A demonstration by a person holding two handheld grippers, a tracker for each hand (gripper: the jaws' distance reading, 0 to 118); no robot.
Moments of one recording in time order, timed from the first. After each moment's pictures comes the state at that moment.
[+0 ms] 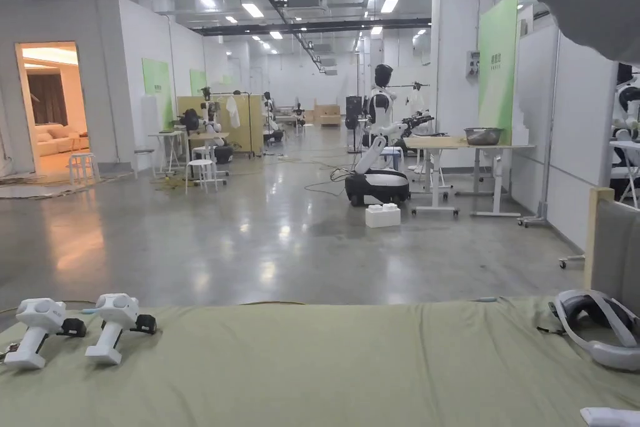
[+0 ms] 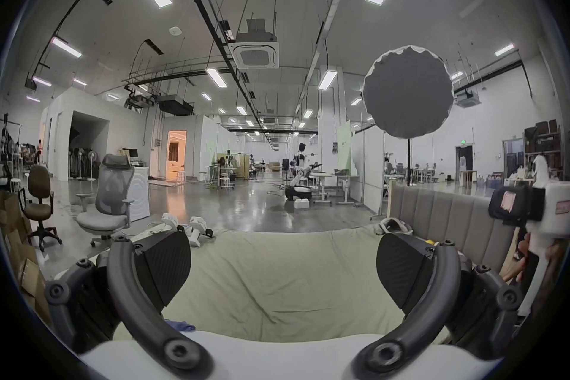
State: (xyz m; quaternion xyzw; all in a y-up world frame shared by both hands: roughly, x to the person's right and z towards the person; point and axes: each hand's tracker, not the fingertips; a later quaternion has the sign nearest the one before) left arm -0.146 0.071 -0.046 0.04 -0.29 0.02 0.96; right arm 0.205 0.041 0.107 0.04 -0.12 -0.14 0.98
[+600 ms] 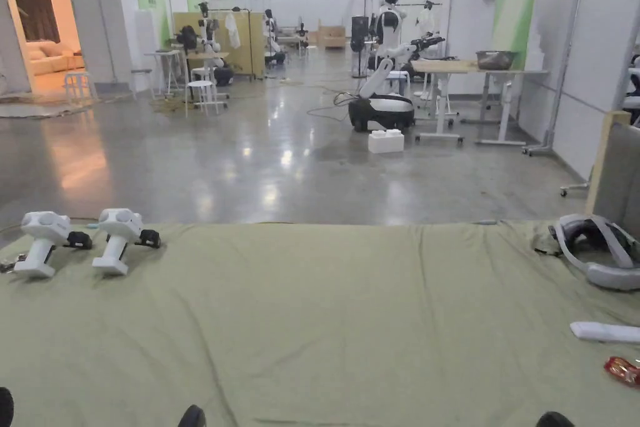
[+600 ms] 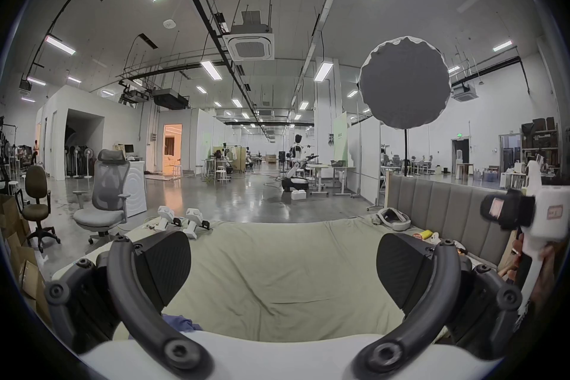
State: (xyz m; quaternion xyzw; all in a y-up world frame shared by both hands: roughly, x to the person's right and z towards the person) left arm -0.128 0.054 -0.063 0.01 -0.30 0.00 0.95; right arm 0.213 0.004 0.088 -0.01 -0.17 -0.09 0.98
